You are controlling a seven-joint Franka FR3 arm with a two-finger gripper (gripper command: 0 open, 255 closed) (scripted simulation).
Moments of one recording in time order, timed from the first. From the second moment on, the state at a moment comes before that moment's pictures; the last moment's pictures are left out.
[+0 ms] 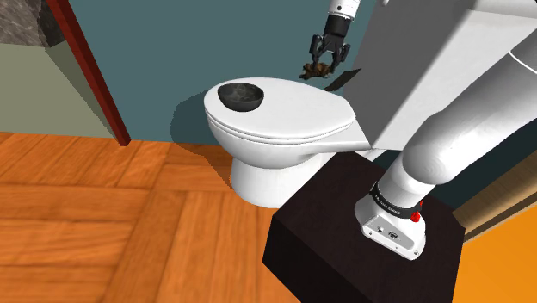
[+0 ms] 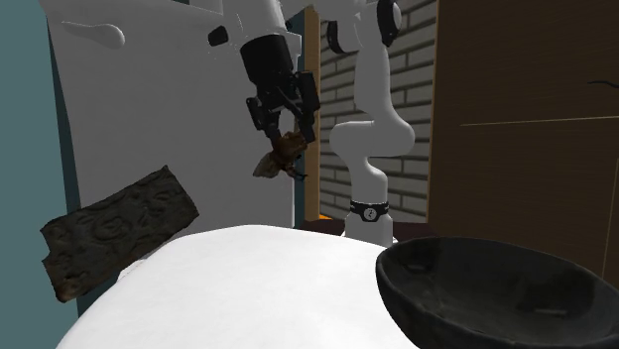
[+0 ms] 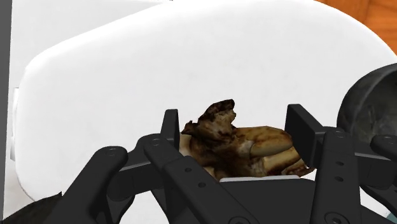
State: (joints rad) arm -0.05 -0.21 -0.41 -2.14 0.14 1.74 0.10
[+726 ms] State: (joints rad) arm 0.07 -0.07 -0.28 -2.01 0.25 1.79 0.30
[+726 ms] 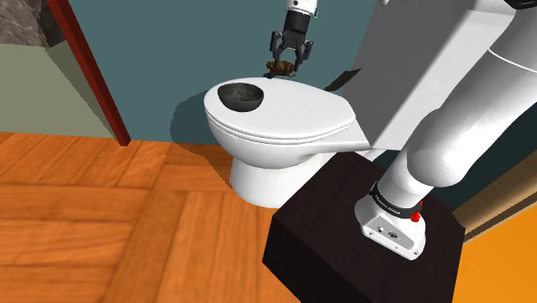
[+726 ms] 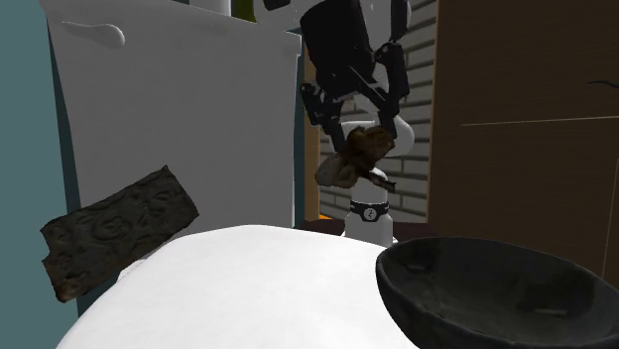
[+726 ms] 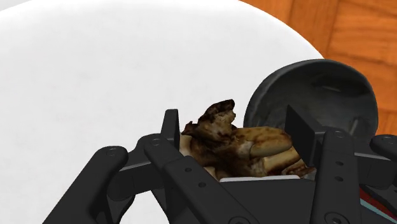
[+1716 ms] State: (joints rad) arm 0.17 0.17 -0.18 -1.76 0.33 1.82 0.47
